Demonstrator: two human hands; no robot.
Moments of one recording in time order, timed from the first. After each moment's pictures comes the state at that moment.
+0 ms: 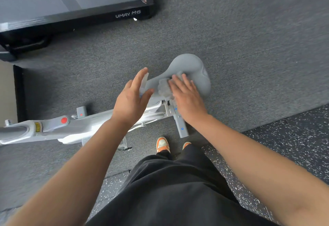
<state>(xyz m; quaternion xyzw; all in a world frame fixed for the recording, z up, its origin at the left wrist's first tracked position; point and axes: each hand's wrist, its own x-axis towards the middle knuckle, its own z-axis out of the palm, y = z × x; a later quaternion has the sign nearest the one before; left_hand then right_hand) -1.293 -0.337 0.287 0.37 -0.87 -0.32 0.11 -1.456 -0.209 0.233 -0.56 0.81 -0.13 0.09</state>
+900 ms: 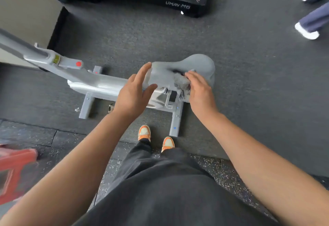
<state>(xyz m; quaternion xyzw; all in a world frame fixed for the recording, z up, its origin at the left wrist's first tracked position) -1.288 -0.233 0.310 0.54 -0.77 -0.28 0.19 -1.503 -0.180 0.280 -0.59 0.73 -0.29 0.19</state>
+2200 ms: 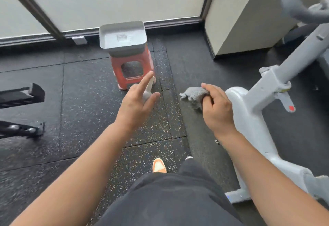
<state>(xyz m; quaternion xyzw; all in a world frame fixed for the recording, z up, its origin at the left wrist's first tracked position) -0.757 0.110 0.344 0.85 -0.33 -0.09 0.41 -0.908 -0.075 0.353 -0.85 0.32 -0.24 0.34</state>
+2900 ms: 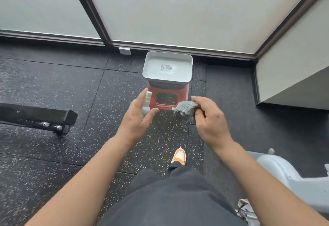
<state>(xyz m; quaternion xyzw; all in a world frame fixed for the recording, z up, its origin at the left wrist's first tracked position) -0.515 0.099 0.329 0.89 -0.15 -0.10 0.42 -0.598 -0.119 0.352 -0.90 0.10 -0.13 0.40</state>
